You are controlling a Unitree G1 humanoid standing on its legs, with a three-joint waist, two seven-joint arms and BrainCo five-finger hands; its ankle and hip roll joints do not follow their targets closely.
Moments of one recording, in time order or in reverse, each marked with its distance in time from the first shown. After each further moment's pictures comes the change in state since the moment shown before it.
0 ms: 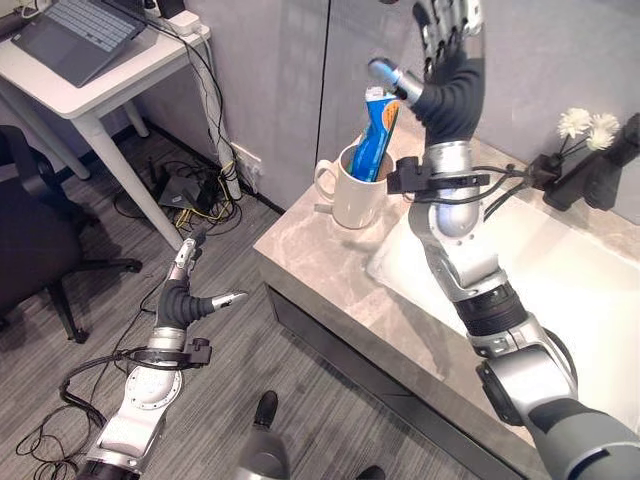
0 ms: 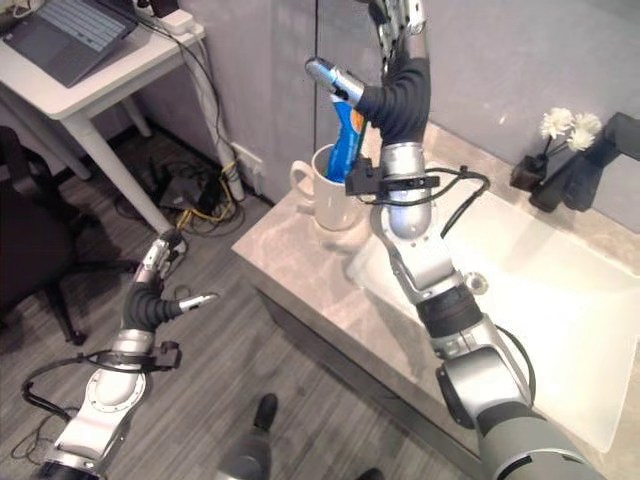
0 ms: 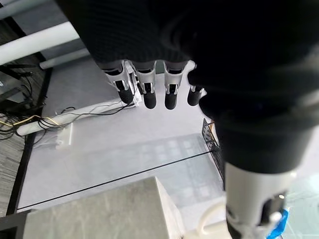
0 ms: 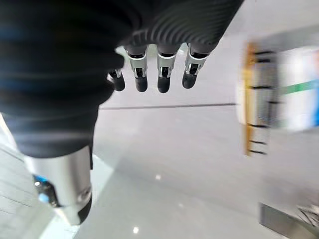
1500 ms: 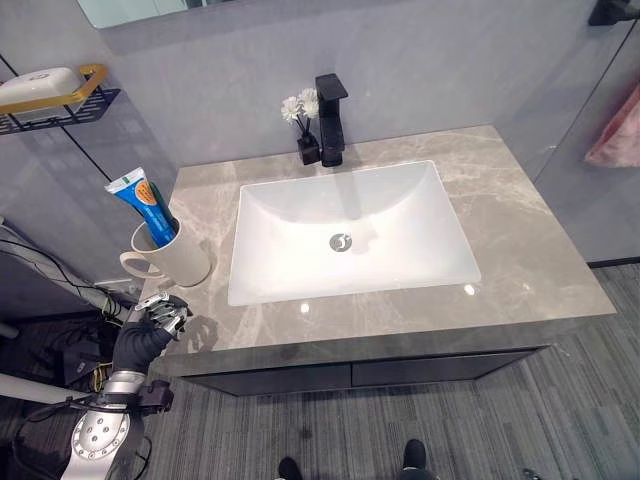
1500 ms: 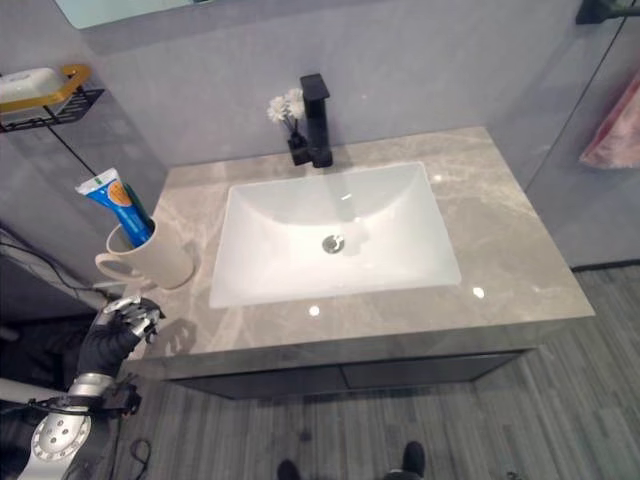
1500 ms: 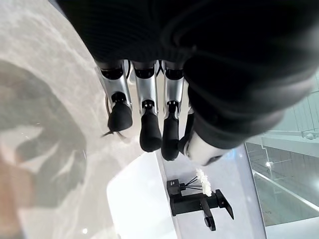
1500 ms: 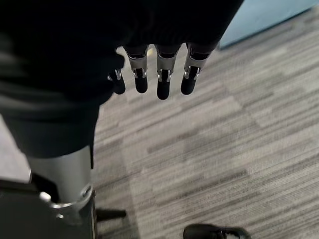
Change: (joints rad) left arm 0.236 -0.021 0.198 -0.019 -0.336 0.075 -0.270; right arm 0.997 -0.098 -0.306 1.178 -0.035 0.204 0.215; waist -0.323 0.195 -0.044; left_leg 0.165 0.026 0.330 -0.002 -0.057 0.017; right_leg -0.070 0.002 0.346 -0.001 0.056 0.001
